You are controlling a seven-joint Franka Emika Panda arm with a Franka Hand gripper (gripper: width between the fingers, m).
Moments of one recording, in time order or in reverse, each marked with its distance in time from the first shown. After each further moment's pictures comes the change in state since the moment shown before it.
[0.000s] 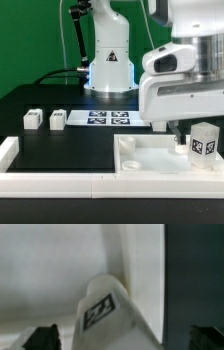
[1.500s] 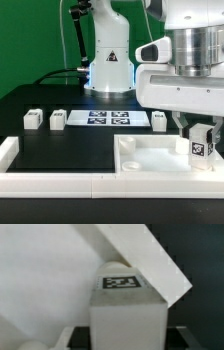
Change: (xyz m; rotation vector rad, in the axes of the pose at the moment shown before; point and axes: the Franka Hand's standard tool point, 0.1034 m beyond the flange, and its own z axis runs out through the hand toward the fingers) arm 0.004 0.012 -0.002 -0.005 0.011 0.892
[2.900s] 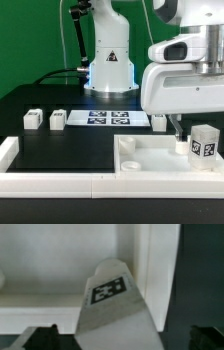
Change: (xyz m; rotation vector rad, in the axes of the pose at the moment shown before) arm -0.011 -0.006 0.002 -0.045 0.089 -1.005
